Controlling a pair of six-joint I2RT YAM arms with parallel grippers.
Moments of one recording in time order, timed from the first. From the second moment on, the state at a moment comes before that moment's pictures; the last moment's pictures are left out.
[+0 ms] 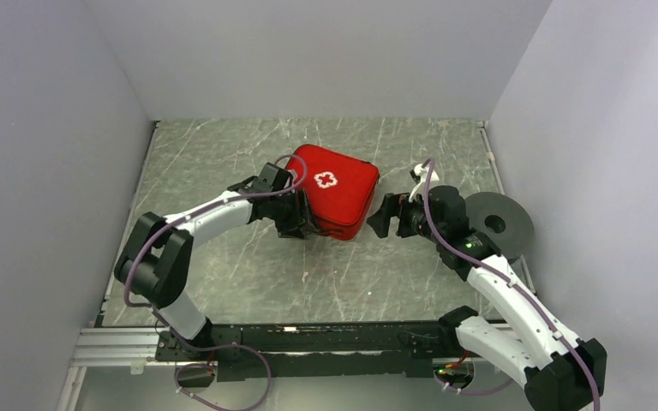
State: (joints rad) left arm -0.53 1.66 1.05 -0.36 0.36 -0.79; right arm 0.42 0.88 0.69 -0.28 -0.19 0.33
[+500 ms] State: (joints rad) left arm -0.56 1.25 1.06 -0.65 0.17 -0.67; right arm 0.42 0.99 0.87 -0.47 -0.06 0.47
